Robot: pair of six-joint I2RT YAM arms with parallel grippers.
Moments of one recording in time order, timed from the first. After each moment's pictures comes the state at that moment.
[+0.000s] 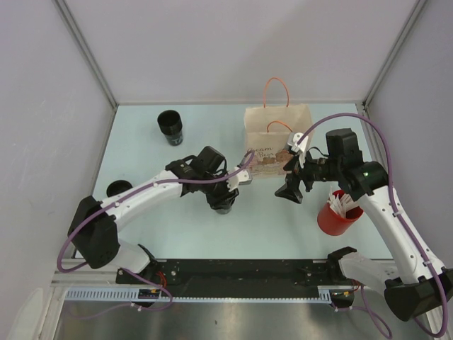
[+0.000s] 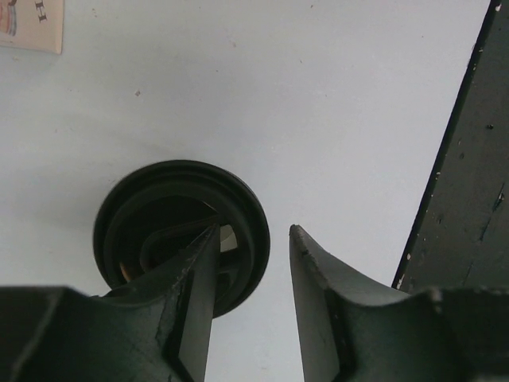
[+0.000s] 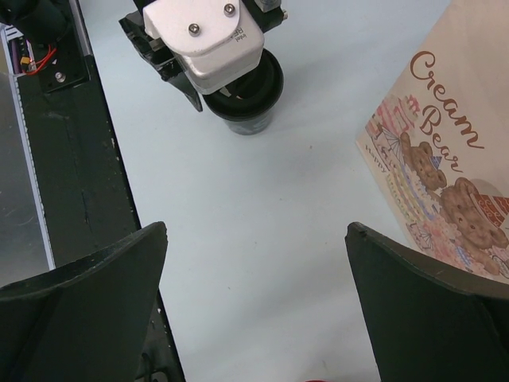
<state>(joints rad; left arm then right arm) -0.76 1.44 1.08 -0.66 0.40 0.43 0.35 1.04 1.17 -0.83 -0.77 -0.48</state>
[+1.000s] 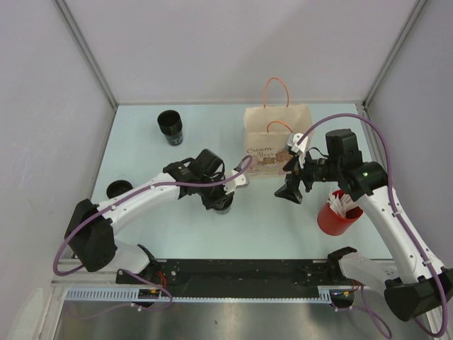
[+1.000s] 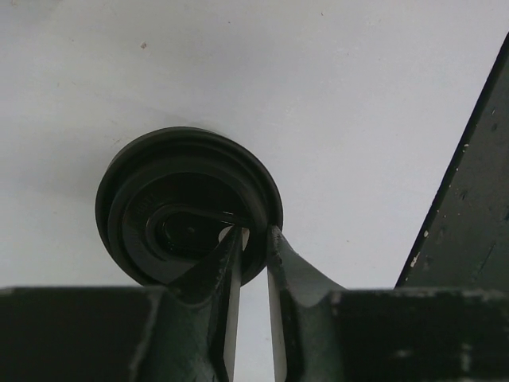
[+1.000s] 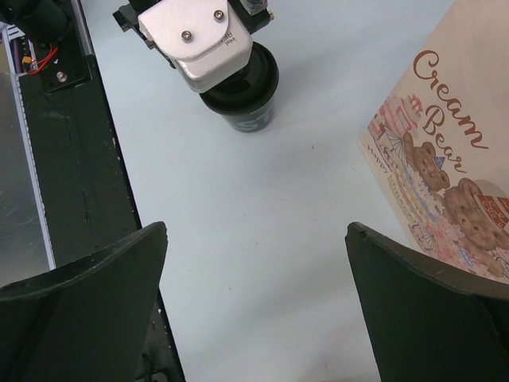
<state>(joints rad) -0.76 1.41 1.06 -0.71 0.32 0.44 0.35 1.04 1.16 -0.82 -0.78 -0.48</state>
